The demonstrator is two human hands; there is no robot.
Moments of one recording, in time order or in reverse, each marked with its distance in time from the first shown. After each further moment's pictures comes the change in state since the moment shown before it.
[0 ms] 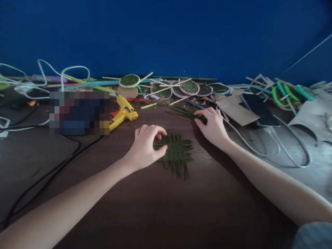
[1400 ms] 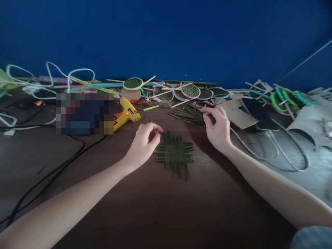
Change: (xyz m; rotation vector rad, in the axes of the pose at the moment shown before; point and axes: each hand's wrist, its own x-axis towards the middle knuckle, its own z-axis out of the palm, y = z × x) left_hand 0.001 -0.005 -0.001 -0.173 0.157 -0.124; right_hand -0.002 -0.010 -0.011 0.197 0.220 -0.075
